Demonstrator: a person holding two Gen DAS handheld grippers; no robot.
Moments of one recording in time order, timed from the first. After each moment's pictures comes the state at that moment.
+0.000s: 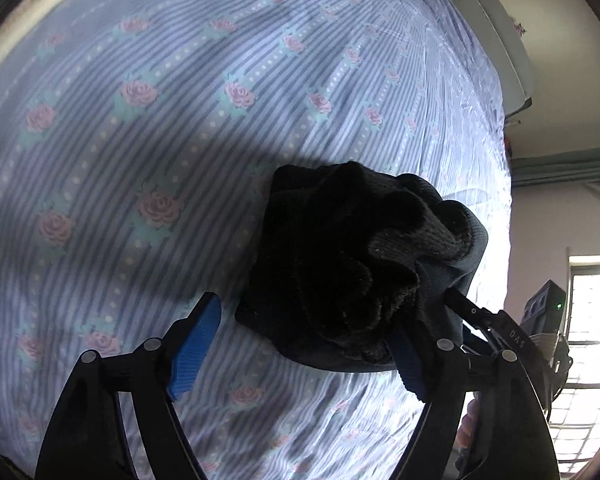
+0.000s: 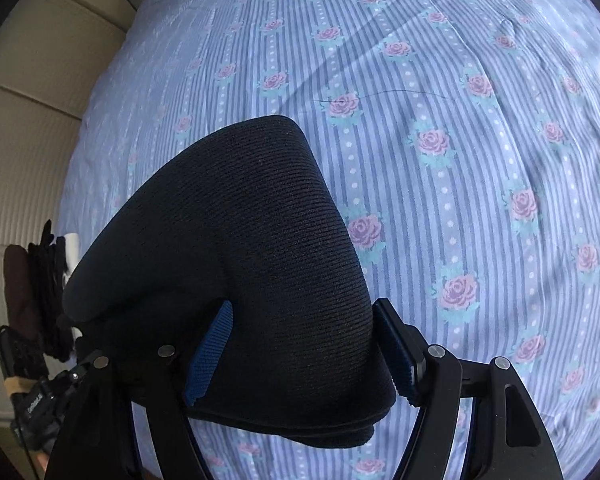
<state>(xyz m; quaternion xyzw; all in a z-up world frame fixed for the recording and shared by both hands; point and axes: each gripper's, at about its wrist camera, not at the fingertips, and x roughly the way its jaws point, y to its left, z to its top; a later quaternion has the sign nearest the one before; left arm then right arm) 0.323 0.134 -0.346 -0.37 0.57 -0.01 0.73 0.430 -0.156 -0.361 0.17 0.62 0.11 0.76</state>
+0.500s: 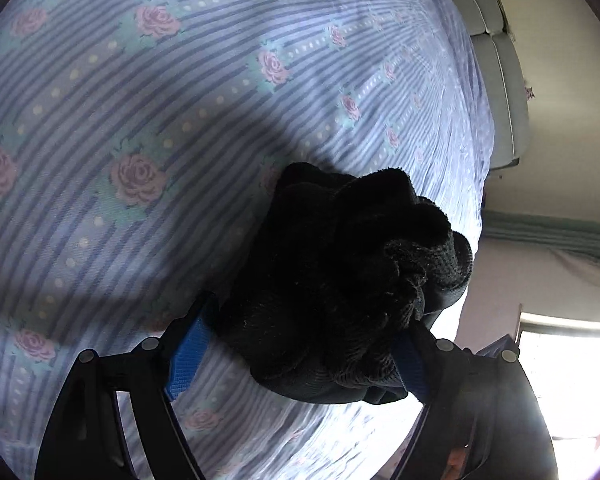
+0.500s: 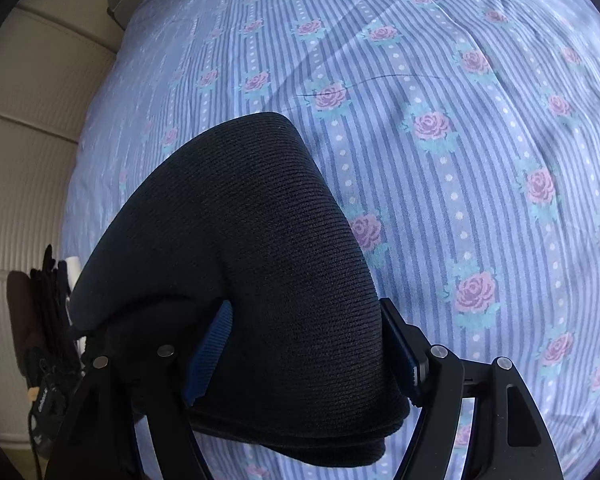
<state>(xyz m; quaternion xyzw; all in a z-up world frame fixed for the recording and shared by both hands) 0.323 0.140 -0.384 -0.50 0.53 -0.01 0.69 0.434 -0.151 -0.391 0.22 0.61 0.09 0.76</state>
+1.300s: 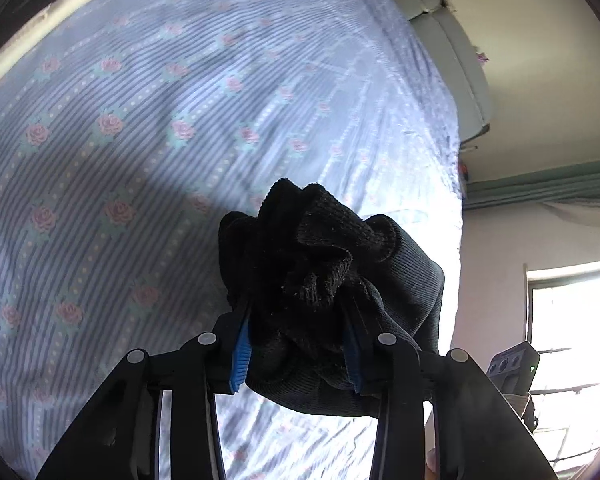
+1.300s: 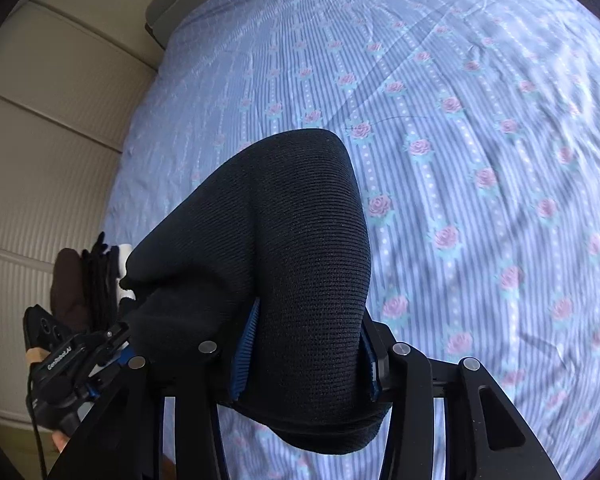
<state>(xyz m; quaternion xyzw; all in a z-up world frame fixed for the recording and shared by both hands) 0.302 0.118 -0.281 -0.41 0.50 -0.05 0.76 0.362 -0.174 -0.295 0.23 0.55 0.13 0.79</state>
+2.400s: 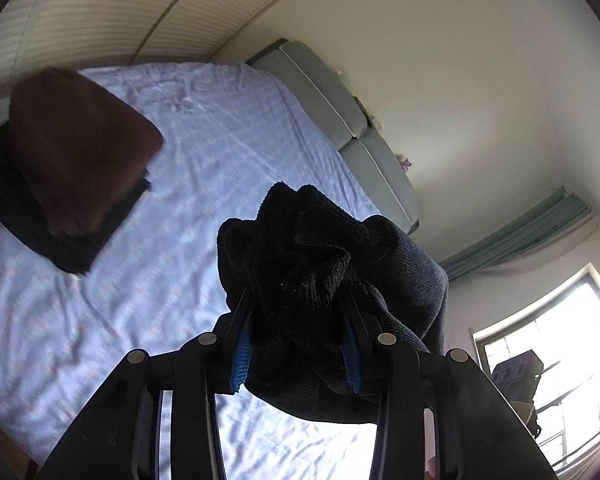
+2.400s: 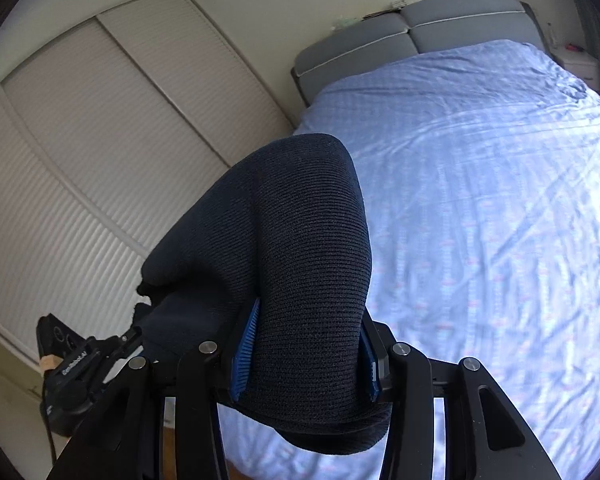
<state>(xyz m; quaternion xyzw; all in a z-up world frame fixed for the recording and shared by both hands) 0.158 0.284 -0.065 -0.43 0.29 -0.04 0.86 0.270 -0.009 -0.062 0.18 0.39 0.27 0.86</state>
